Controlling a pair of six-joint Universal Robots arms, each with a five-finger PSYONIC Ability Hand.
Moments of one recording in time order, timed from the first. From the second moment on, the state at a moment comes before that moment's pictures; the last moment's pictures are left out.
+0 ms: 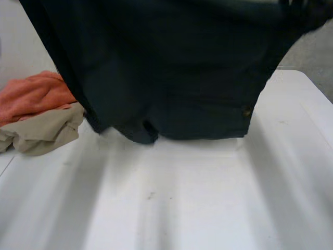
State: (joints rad) left arm 4.11 -1.36 -1.37 3.32 -1.73 3.60; right arm 1.81 -1.45 0.94 0.40 1.32 2.75; left_hand 1.13 1.20 1.19 1.20 0.98; right_hand 0.99 1.18 1.18 1.19 0.98
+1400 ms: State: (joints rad) left arm 4.16 -1.71 -1.86 3.08 -1.59 3.36; right arm 1.76 -1.13 1.46 0.37 1.27 2.57; left_hand 0.62 0.61 0.61 0.61 0.43; right_hand 0.42 0.49 0.49 0.49 0.30
